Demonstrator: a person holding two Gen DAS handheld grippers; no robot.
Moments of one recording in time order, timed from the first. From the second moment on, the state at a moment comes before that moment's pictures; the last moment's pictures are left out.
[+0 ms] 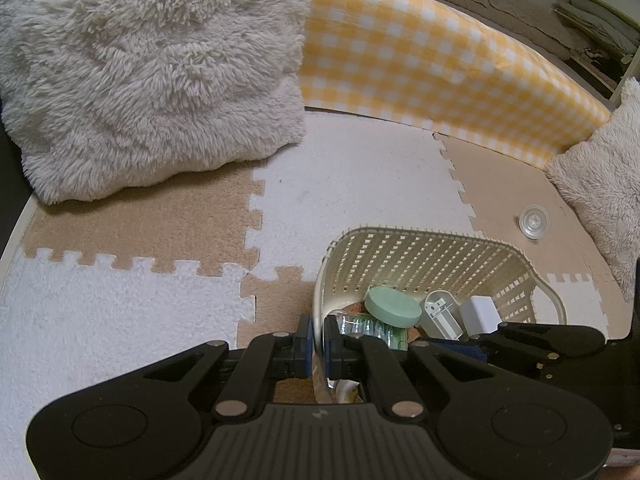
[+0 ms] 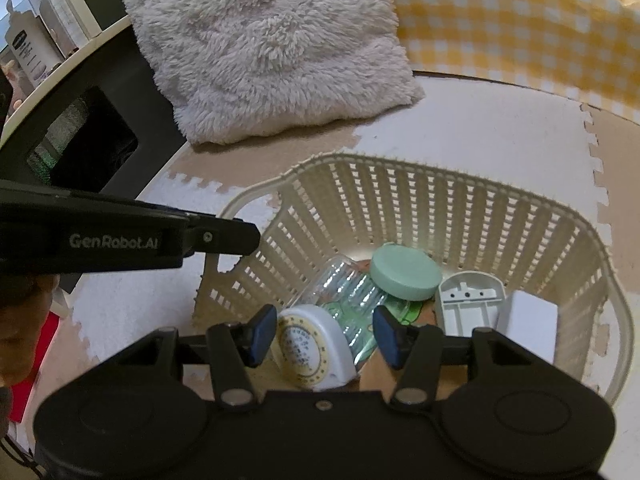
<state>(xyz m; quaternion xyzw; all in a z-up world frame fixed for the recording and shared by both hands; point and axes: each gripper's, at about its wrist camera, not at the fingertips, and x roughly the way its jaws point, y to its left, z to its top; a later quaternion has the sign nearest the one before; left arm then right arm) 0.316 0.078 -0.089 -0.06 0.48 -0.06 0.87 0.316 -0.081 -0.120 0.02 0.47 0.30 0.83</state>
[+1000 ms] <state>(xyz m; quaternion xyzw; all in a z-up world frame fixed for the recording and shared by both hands) 0.316 0.078 -0.089 -0.06 0.48 -0.06 0.87 0.342 -0.214 -0.036 0.09 0.30 0.14 0.94</state>
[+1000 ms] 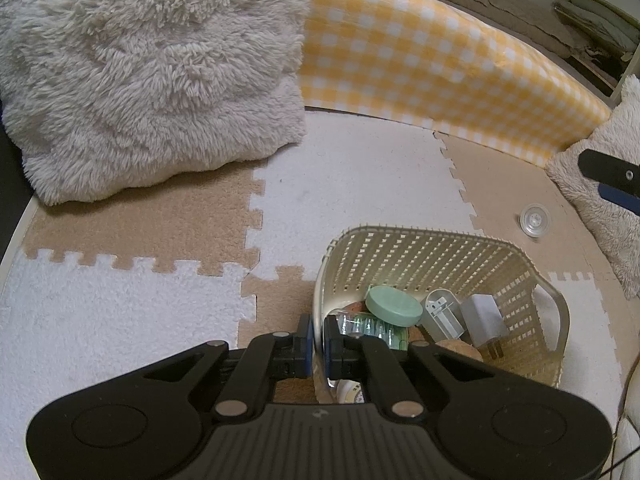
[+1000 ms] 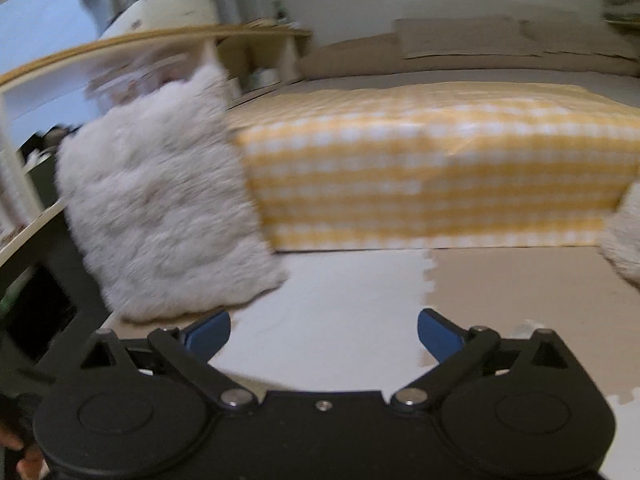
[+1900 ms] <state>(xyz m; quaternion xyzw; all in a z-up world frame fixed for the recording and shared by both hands) 0.314 0.077 -0.089 -0.05 0.48 -0.06 0.87 0.391 -0.302 -0.162 0.06 0.30 -0.05 0.95</state>
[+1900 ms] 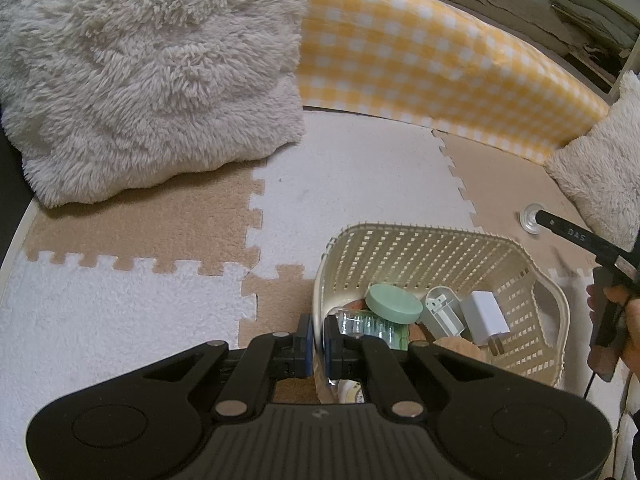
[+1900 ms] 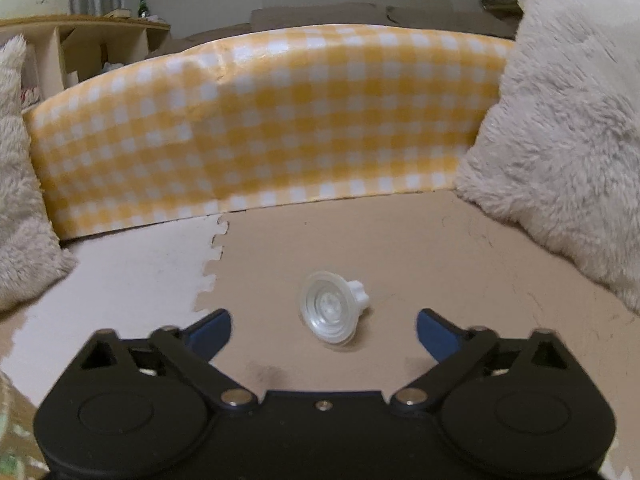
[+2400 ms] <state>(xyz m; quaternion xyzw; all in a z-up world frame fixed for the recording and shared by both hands) 0.316 0.076 -0.093 -0.05 0.49 -0.07 0.87 0.411 -0.306 -0.179 0.05 0.31 -0.05 0.95</state>
